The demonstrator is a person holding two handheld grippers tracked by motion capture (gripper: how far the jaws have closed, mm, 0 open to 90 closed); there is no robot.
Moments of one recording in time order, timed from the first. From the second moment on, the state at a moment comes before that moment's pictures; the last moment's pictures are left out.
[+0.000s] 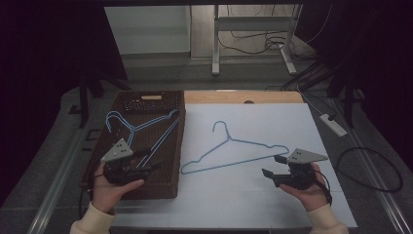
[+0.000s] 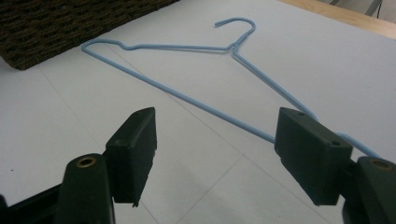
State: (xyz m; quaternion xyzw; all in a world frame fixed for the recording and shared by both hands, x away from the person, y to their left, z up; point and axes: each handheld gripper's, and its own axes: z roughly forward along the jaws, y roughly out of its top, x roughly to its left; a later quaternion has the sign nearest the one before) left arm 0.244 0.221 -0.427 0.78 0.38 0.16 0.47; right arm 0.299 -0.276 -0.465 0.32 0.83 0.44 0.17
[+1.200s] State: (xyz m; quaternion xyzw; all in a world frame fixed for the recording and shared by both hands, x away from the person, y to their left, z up) left arm 0.240 0.211 -0.434 0.79 0.37 0.15 0.46; right arm 0.350 -0.197 -0.478 0.33 0.86 0.36 0.13
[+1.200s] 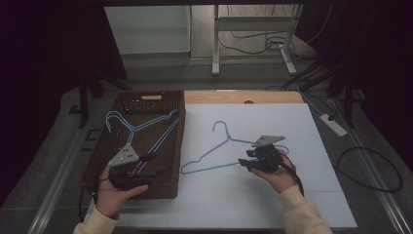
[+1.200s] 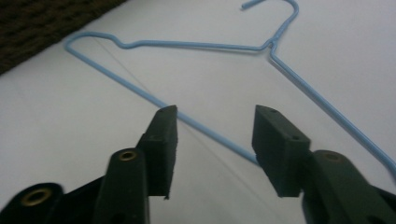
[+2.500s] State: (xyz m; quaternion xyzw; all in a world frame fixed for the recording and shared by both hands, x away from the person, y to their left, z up) left arm 0.241 0.219 -0.435 0.79 0.38 0.15 0.46; right arm 0.381 -0.143 -0.517 0.32 0.90 0.31 0.05
